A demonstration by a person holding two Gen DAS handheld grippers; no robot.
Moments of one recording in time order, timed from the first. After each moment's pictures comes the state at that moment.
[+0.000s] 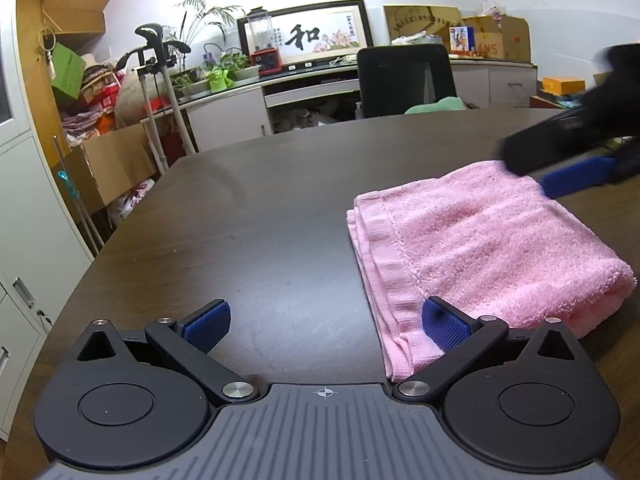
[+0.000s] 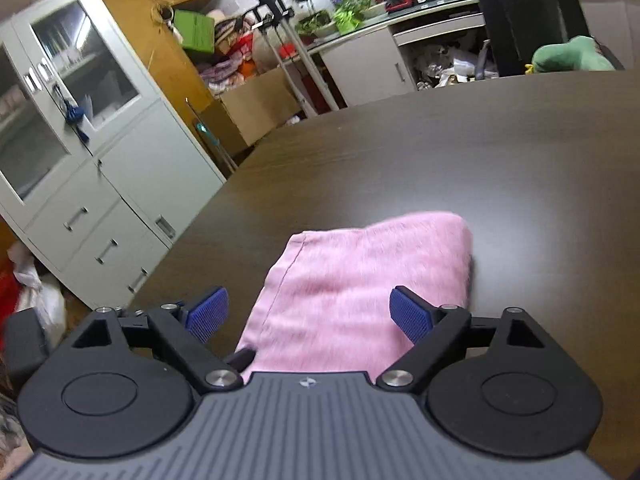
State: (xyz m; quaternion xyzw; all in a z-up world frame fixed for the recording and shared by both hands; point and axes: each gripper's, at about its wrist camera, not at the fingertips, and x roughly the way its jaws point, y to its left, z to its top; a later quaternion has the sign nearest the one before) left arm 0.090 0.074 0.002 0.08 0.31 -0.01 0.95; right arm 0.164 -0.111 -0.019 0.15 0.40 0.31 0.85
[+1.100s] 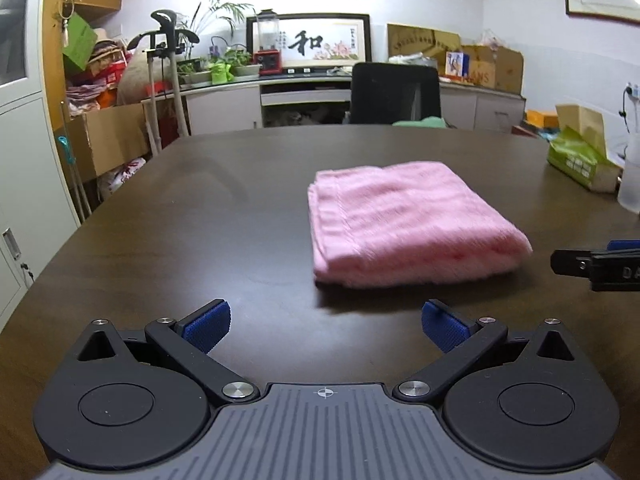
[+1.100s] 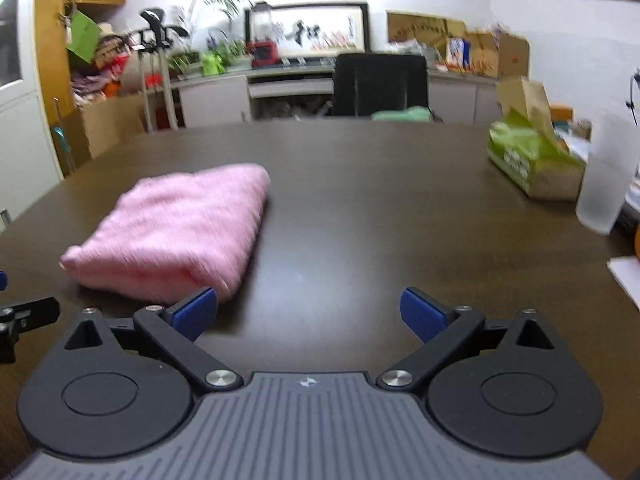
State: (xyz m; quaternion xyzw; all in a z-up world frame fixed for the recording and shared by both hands) left arm 0.002 0.052 0.012 0.03 0.30 -0.02 0.95; right arm 0.005 -0.157 -0.059 0.03 0.31 0.04 0.95
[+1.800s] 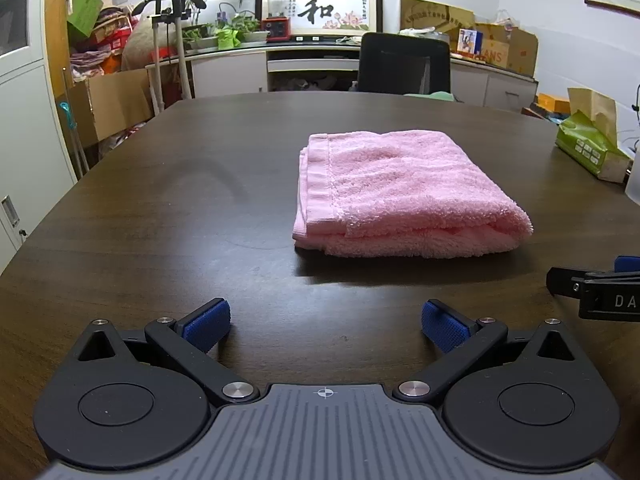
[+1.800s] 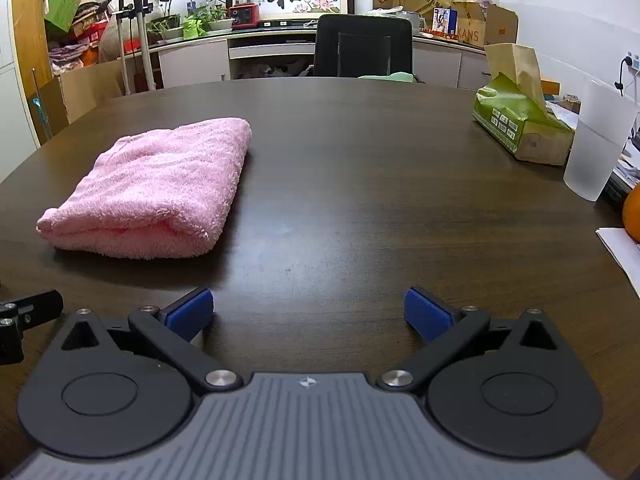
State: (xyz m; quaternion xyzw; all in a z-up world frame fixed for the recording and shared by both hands) left arm 0.009 0.042 0.002 0.00 0.34 -0.01 0.94; right arm 0.006 -0.152 -0.068 0.00 0.35 0.02 0.94
